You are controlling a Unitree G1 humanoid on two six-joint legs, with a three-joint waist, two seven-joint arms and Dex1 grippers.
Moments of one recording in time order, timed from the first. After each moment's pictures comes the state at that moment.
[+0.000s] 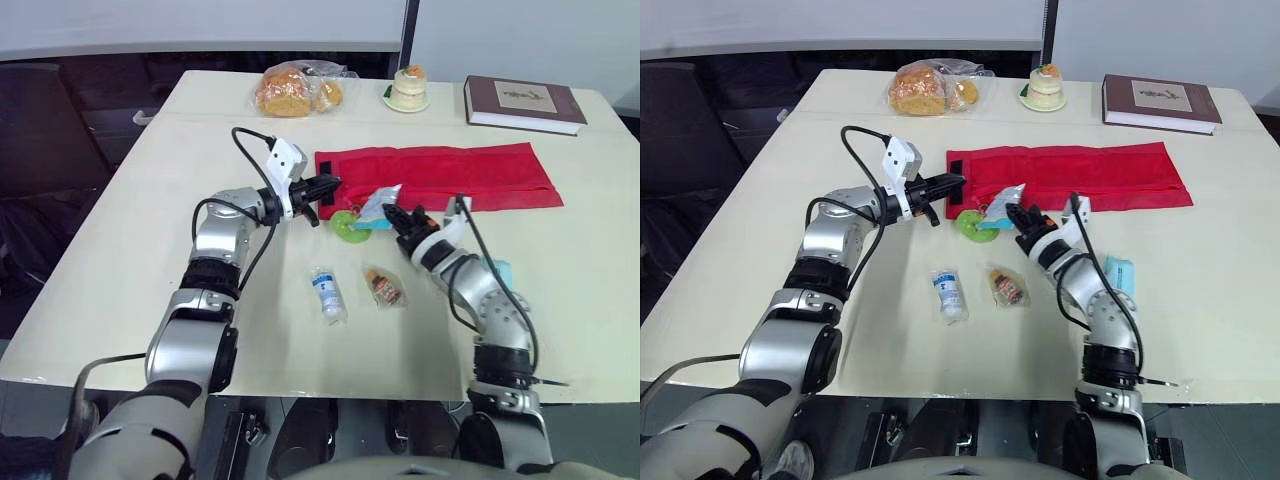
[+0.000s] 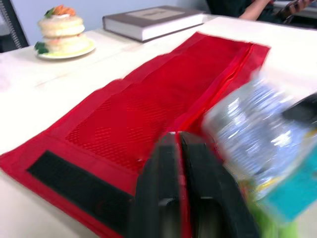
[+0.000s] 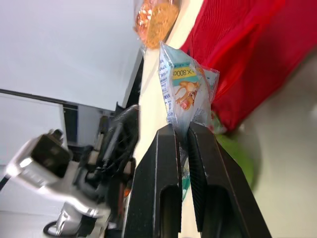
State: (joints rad) left arm -0.90 0.39 -0.02 0.77 -0.17 0.05 -0.96; right arm -0.41 0.08 -0.28 -0.10 1.21 0.79 -0.14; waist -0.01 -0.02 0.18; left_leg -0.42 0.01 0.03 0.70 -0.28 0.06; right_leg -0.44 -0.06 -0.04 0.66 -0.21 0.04
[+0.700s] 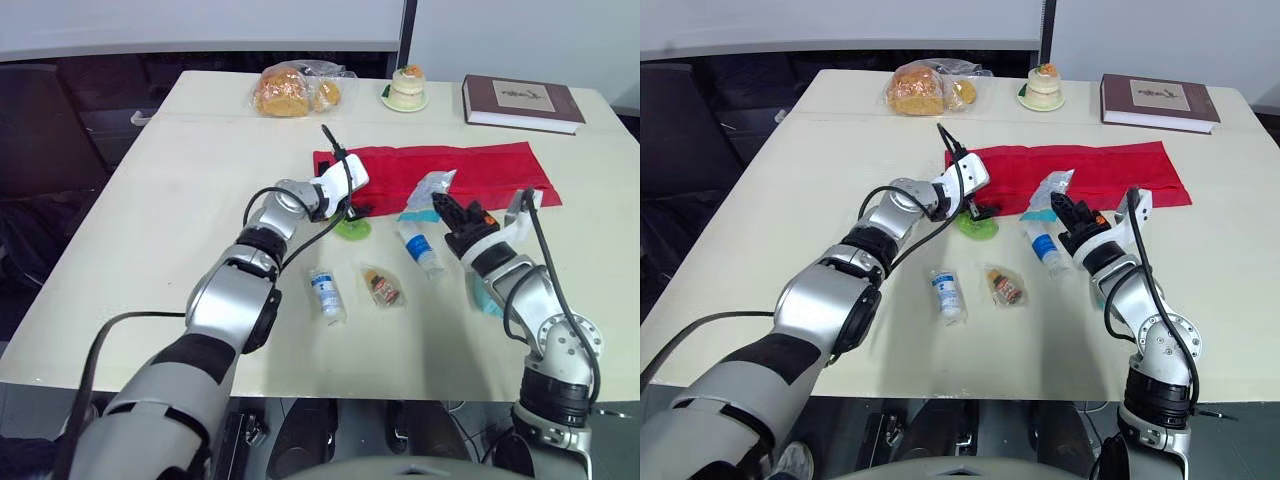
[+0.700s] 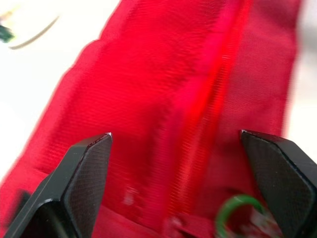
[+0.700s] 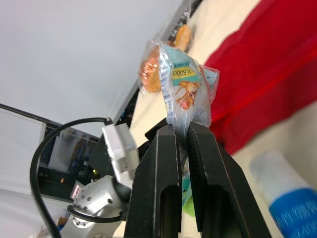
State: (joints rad) left arm -1.22 0.23 -0.24 1.31 0.25 -0.24 -0.58; right arm -0.29 -0.05 -0.29 -0.39 1.37 0.74 -0.30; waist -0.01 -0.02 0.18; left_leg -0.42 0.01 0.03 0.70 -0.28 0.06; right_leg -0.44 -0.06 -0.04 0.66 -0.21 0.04
